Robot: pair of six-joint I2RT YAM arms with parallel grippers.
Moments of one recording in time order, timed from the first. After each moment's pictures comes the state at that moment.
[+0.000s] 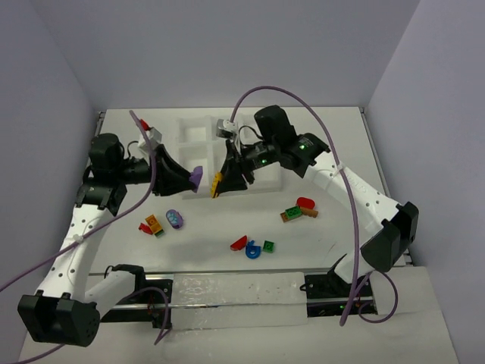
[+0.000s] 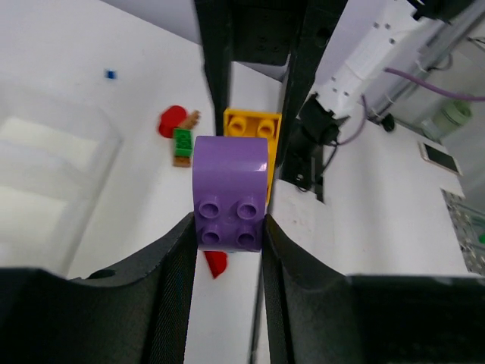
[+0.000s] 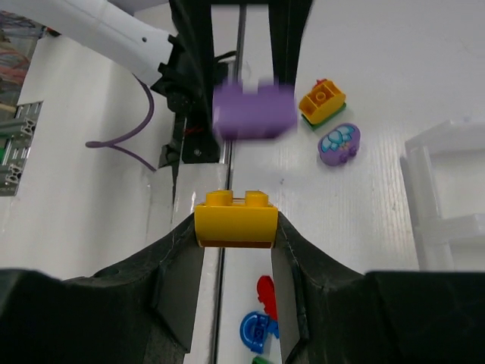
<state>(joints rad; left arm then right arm) -0.18 1.00 0.96 -0.22 1.29 -0.11 0.72 1.51 1.54 -0.62 -0.93 -0.17</state>
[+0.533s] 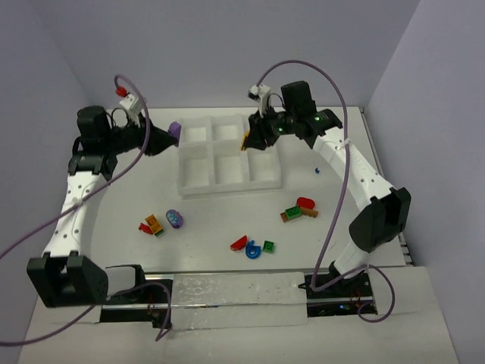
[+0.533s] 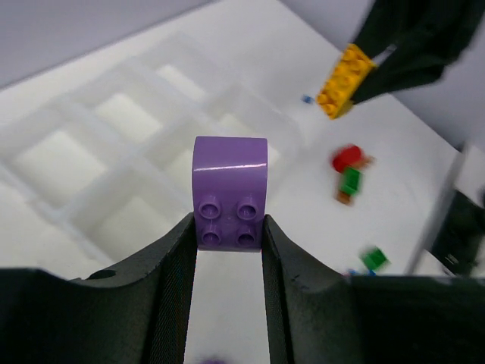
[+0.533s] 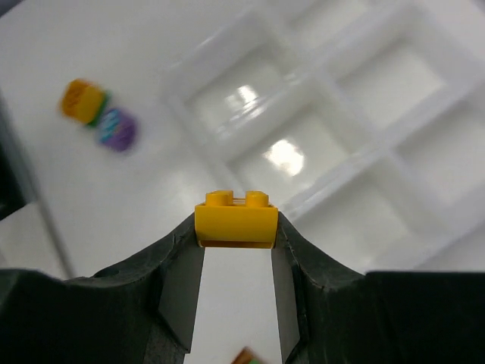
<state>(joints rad) 0.00 1.26 1.21 -0.28 0.90 -0.03 0.43 1.66 1.70 -0.69 -0.60 -0.21</state>
